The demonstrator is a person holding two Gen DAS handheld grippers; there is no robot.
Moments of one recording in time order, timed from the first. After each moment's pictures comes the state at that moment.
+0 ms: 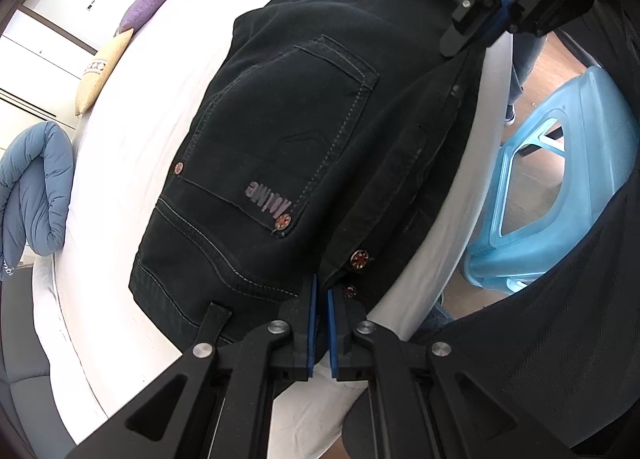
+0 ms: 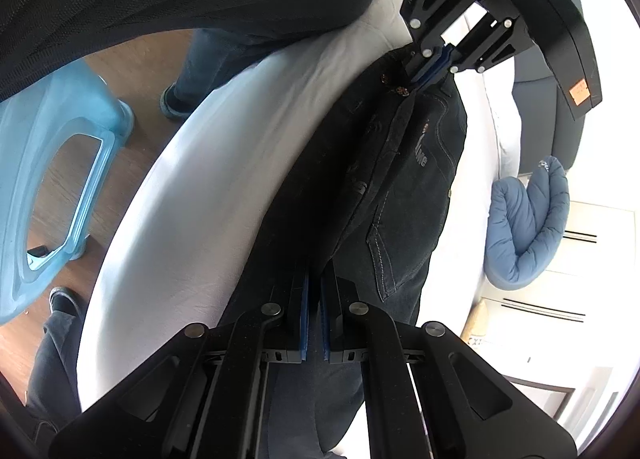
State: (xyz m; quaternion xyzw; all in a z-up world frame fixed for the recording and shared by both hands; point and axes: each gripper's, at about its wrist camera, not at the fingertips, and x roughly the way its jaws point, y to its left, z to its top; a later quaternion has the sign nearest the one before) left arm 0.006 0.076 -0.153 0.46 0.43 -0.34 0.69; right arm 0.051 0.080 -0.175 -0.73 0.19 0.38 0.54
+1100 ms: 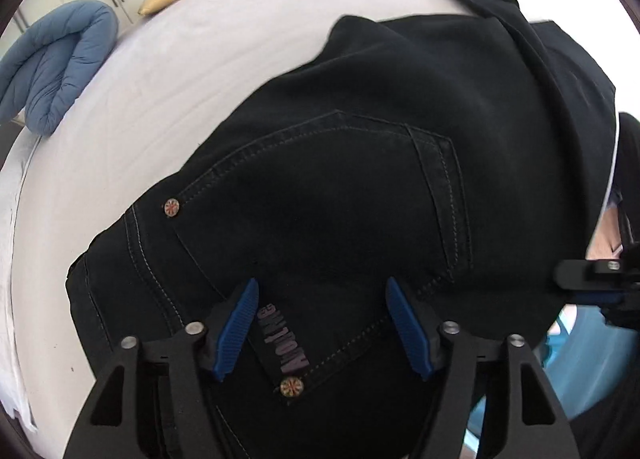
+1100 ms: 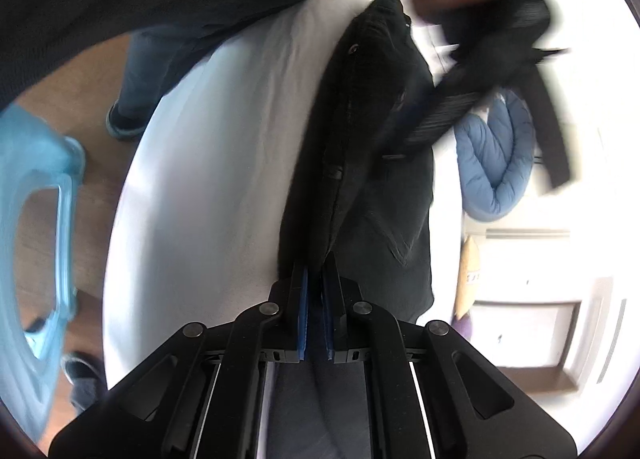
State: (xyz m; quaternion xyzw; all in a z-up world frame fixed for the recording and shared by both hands) left arm 0.082 0.040 -0.166 0.23 0.50 -0.25 0.79; right arm 0.041 0.094 -0.224 -0.67 0.21 0.27 0.66
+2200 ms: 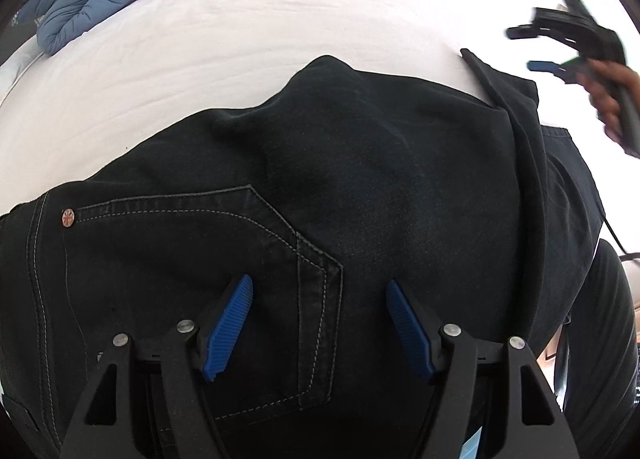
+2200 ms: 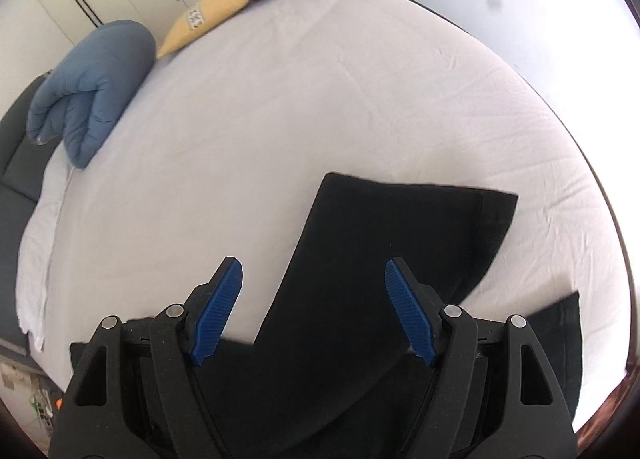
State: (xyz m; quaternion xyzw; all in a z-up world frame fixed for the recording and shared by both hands) left arm 0.082 -0.007 -0.153 0.05 0.52 -0.24 0.82; right arm 0.385 -0.330 -0.125 0.20 0.50 -0.11 0.84
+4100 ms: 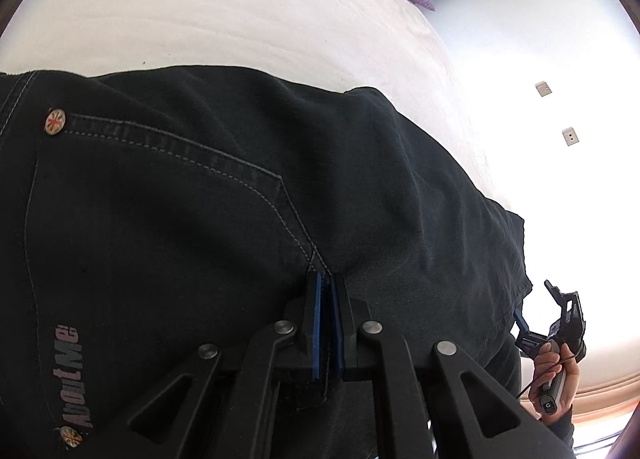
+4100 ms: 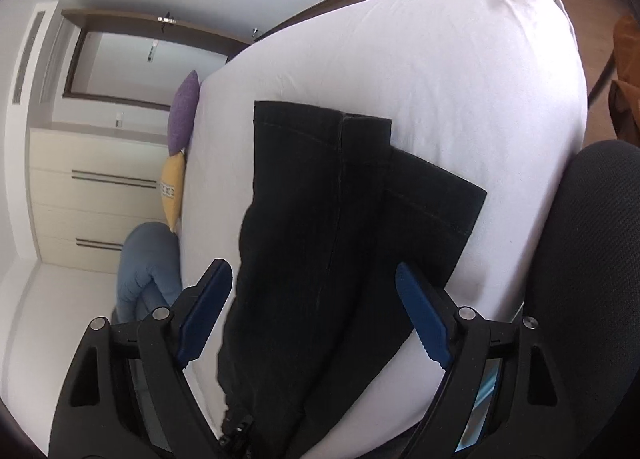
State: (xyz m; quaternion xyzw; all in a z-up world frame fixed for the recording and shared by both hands) left arm 0.126 0.046 -0.160 -0.20 0.58 -0.25 0.75; right arm 0.086 -0.440 -0.235 0.59 0.29 -0.16 0.73
